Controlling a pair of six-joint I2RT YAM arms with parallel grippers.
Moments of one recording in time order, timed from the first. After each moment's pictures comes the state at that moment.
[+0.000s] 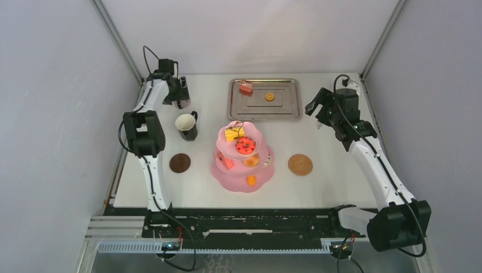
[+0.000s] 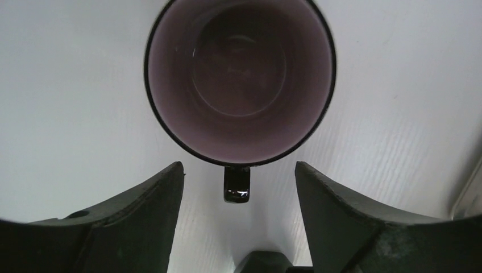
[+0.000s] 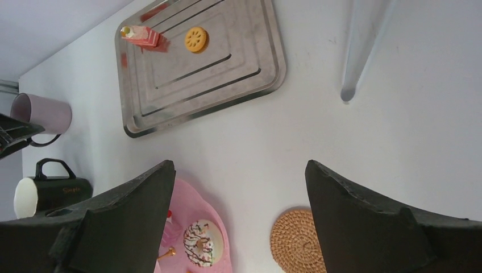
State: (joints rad) left arm 0.02 2.26 2.04 -0.75 -0.07 -0.17; right arm 0.15 1.20 1.07 -0.43 0.07 0.57
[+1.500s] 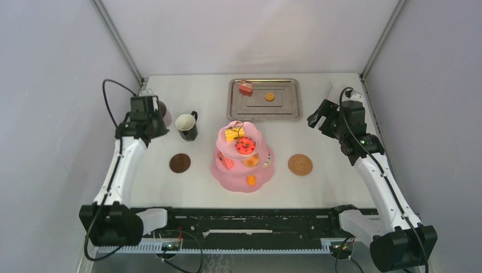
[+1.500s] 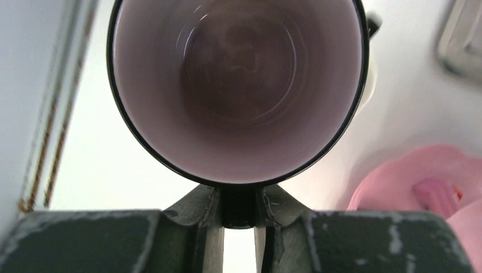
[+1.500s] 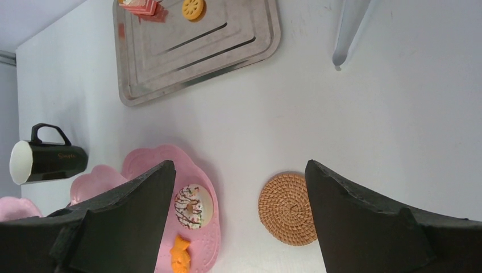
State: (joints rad) left arm 0.01 1.24 1.19 -0.72 -0.17 -0.22; right arm 0.15 1.02 0.97 -0.53 0.03 0.55
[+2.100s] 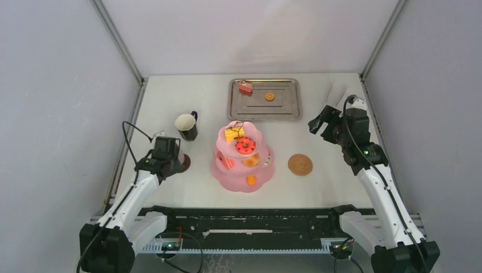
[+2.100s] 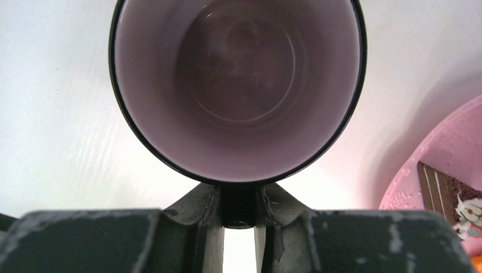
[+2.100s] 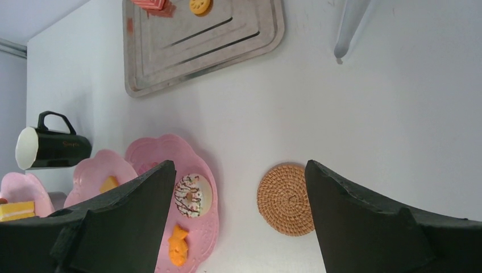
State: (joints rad) left arm -0.17 0.92 0.59 -0.66 -0.28 -0.55; right arm 0.15 0.92 0.92 -0.55 0.01 0.53
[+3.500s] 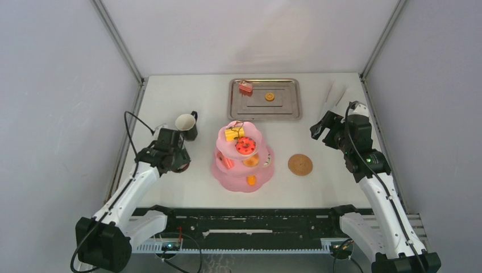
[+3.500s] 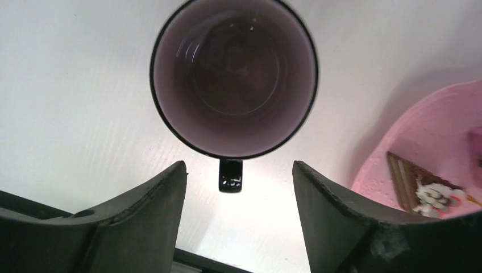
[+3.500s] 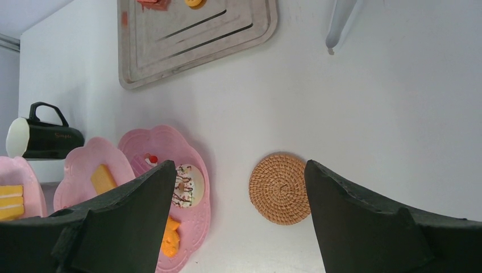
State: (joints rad) left arm -0.25 1.01 0.70 -0.74 -0.33 -0.61; right arm 0.15 0.82 0.86 -0.58 0.01 0.52
